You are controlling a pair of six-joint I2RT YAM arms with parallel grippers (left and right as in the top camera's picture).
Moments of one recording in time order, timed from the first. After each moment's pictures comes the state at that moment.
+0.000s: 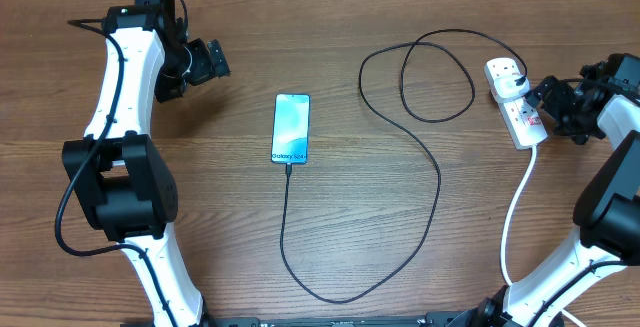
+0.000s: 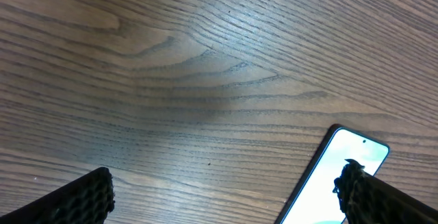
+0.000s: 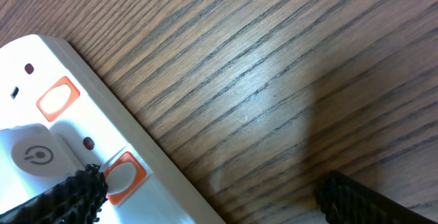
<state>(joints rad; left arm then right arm) 0.07 2.16 1.95 -1.15 0.14 -0.34 -0.50 2.08 1.40 -0.49 -0.25 0.20</state>
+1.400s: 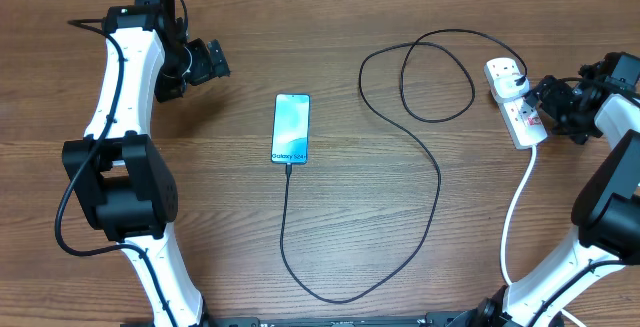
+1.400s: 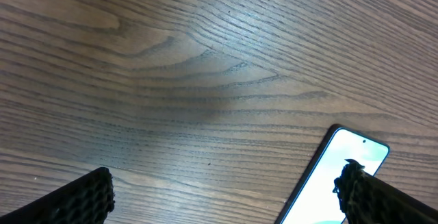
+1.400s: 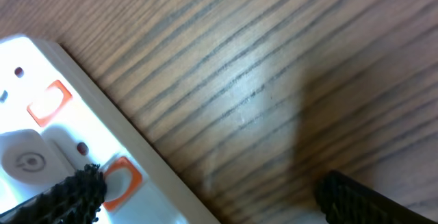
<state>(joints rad) 0.07 2.16 1.95 -1.15 0.14 -0.34 -0.49 2.08 1.40 -0.50 -0.20 0.20</state>
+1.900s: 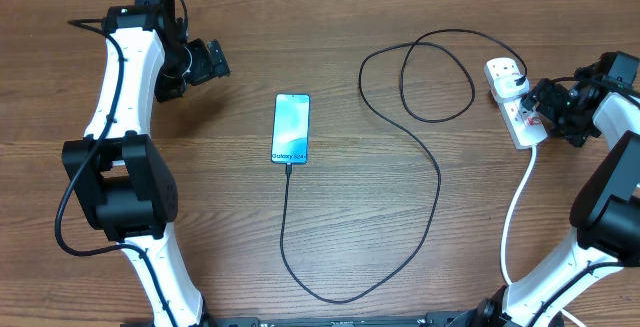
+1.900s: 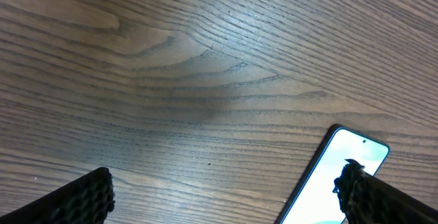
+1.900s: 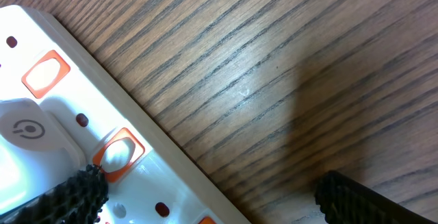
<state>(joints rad) 0.07 2.16 1.95 -1.15 0.14 -0.34 -0.47 2.07 1.40 -0.55 -0.19 0.20</state>
